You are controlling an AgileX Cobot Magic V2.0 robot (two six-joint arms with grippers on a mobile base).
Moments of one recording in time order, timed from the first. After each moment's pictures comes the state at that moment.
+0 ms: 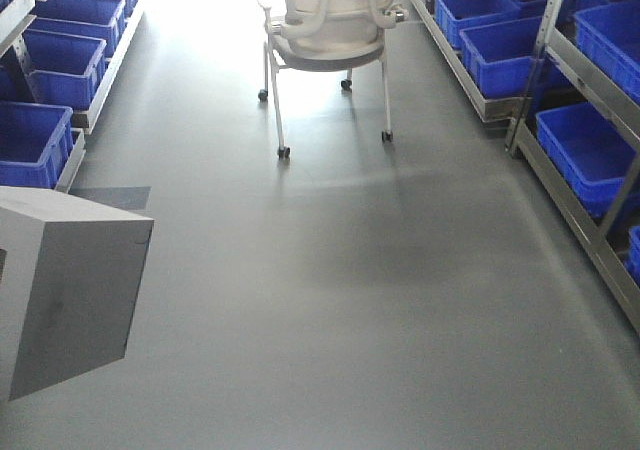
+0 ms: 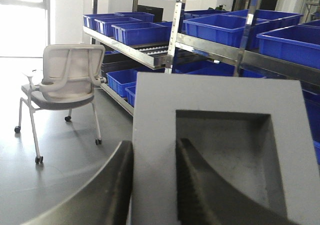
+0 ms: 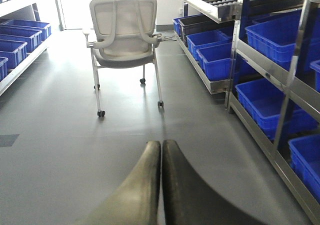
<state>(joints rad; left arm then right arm) -0.43 0.33 -0.46 -0.07 0.23 -0.16 -0.05 -0.02 0.03 0.01 0.22 0.01</state>
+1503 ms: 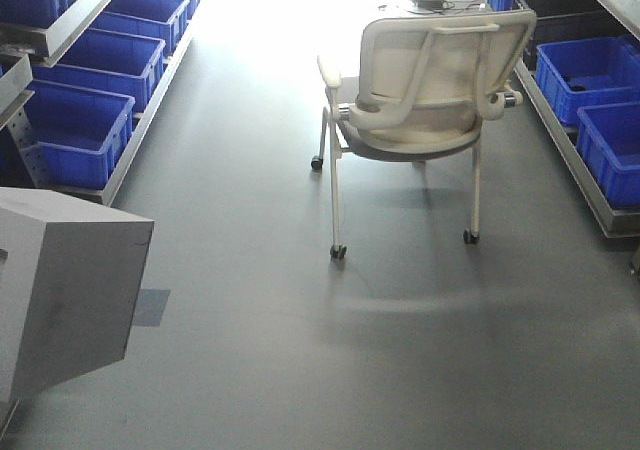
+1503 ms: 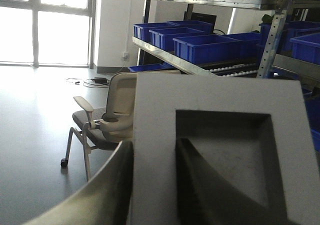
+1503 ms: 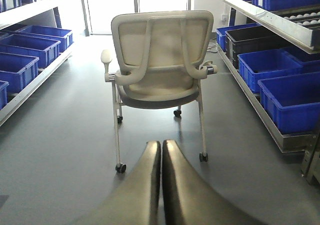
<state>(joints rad) -0.43 0.33 -0.46 -0.07 0.23 -0.16 -0.05 -0.02 0.03 0.01 0.22 0.01</state>
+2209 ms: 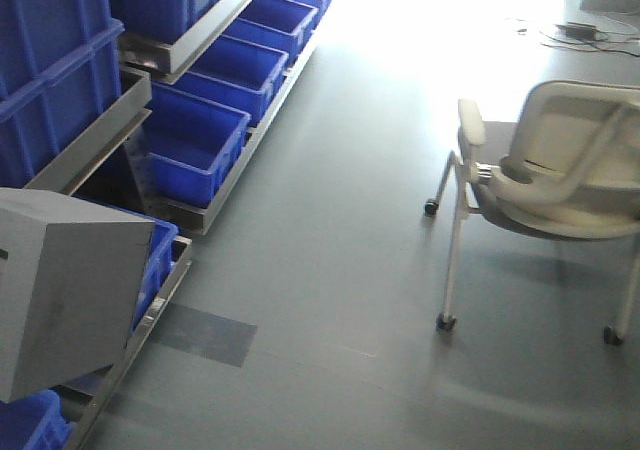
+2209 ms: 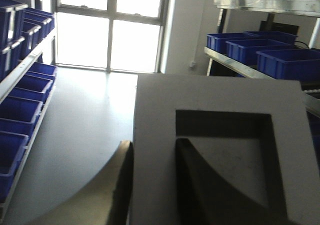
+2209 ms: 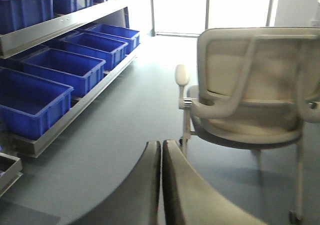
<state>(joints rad) -0.43 0.33 -0.46 -0.07 0.23 -0.15 -0.05 -0.02 0.03 0.01 0.22 0.01</state>
